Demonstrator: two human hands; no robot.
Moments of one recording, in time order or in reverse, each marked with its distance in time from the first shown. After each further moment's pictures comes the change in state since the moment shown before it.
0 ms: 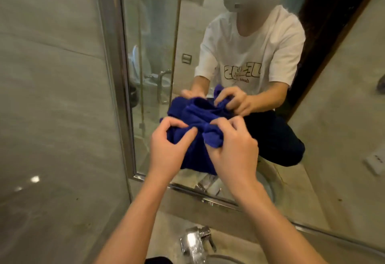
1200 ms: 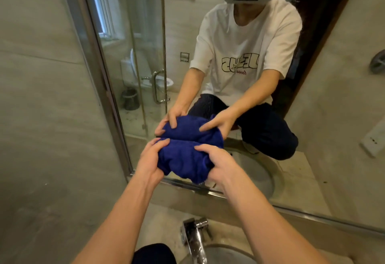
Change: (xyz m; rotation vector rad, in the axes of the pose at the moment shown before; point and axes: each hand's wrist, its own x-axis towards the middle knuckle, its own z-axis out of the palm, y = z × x) left_hand -0.017 -0.041 0.018 -0.613 0.109 -0.914; right_hand -0.020 0.041 0.033 1.372 -0.469 1.454
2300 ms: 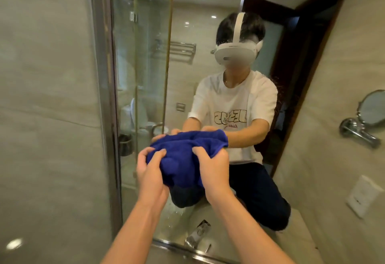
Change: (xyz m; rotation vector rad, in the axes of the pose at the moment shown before) left_hand -0.052 0.084 0.087 -0.173 -0.037 0.416; right_hand -0.074 -0.086 0.070 -0.304 0.060 -0.889
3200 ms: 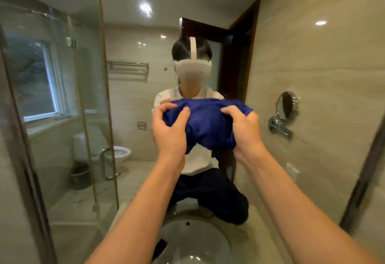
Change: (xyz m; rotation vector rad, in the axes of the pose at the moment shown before) left_hand -0.105 -0.028 0.213 0.210 -0.395 0.410; right_hand 0.051 -0.146 -0.200 0.268 0.139 -0.241
